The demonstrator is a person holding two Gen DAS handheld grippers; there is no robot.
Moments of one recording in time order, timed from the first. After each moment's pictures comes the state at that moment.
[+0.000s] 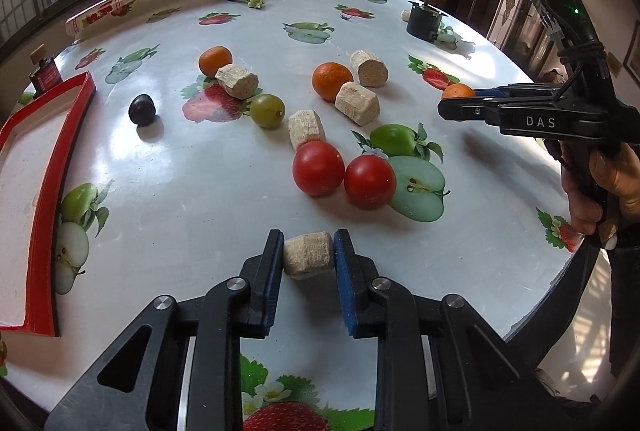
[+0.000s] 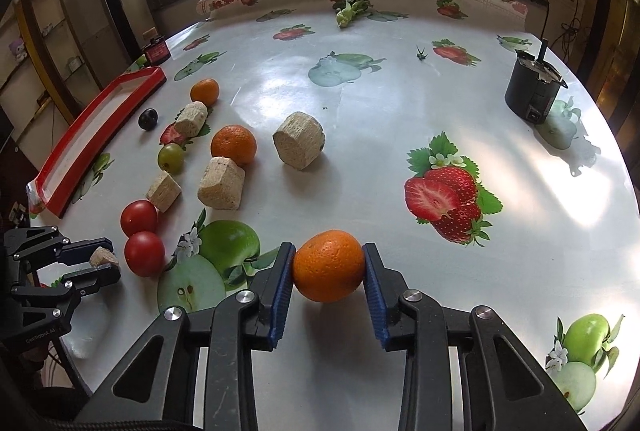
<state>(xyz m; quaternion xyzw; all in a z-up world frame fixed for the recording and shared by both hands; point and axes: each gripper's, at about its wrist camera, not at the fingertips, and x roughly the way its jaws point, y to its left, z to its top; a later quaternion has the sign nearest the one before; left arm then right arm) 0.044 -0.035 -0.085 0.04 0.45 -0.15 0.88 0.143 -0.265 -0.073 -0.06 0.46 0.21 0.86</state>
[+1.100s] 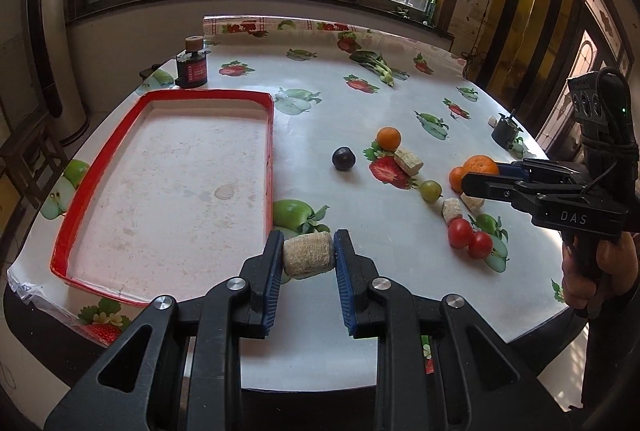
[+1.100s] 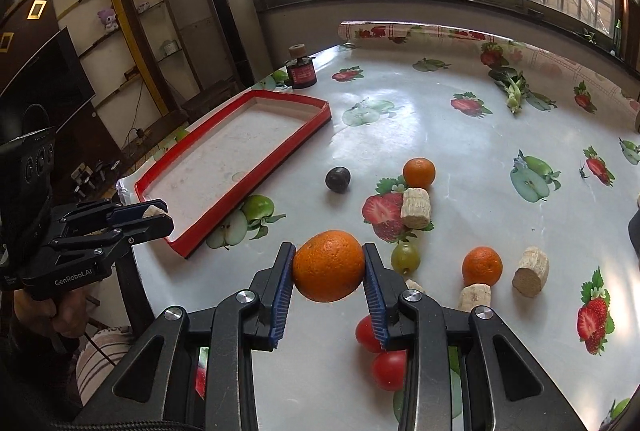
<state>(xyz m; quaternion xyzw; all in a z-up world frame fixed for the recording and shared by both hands) 0.017 0.122 -0.023 -0.07 0.38 -0.03 0.92 0.117 -0.099 -0.012 -0.08 0.40 0.37 0.83</state>
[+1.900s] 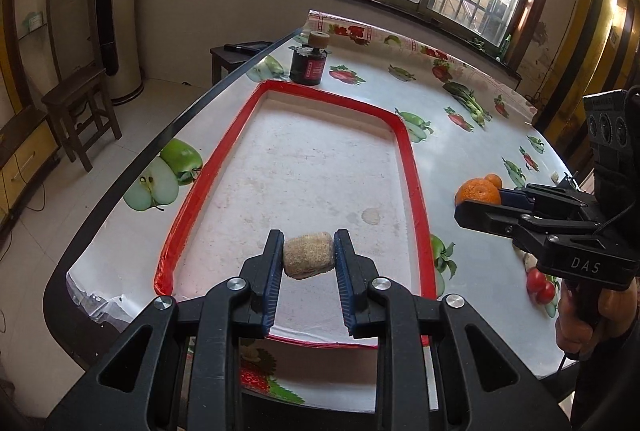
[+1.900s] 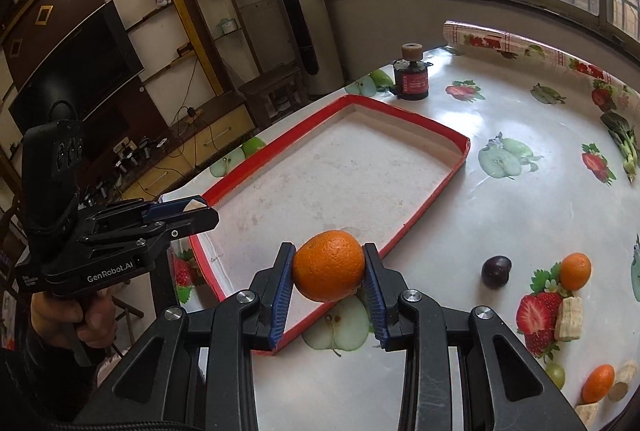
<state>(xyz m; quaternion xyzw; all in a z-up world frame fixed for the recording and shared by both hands) 0.027 0.239 -0.037 -0.14 0.39 0.07 0.91 0.129 0.062 -0.019 -0.10 0.40 0.46 0.78</state>
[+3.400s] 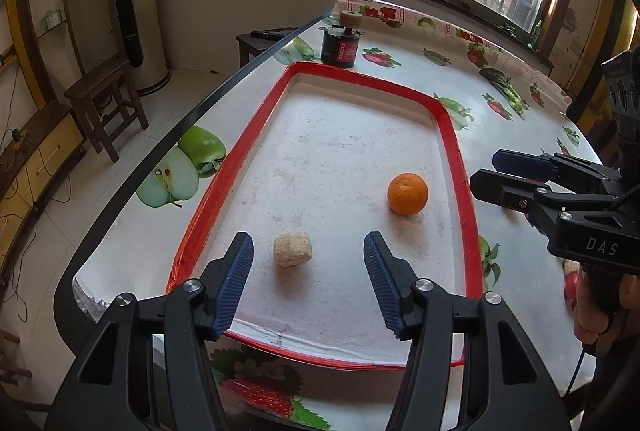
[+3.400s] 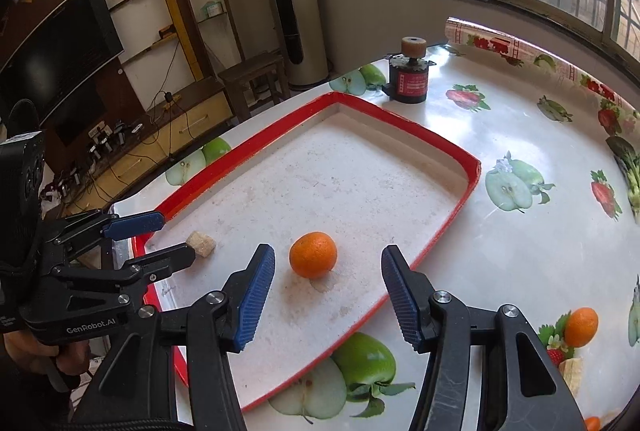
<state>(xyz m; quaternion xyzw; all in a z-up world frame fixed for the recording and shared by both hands) 0.042 0.241 -0.051 -0.12 0.41 0.12 0.90 0.157 0.100 -0.039 -0.14 0.40 0.43 0.80</state>
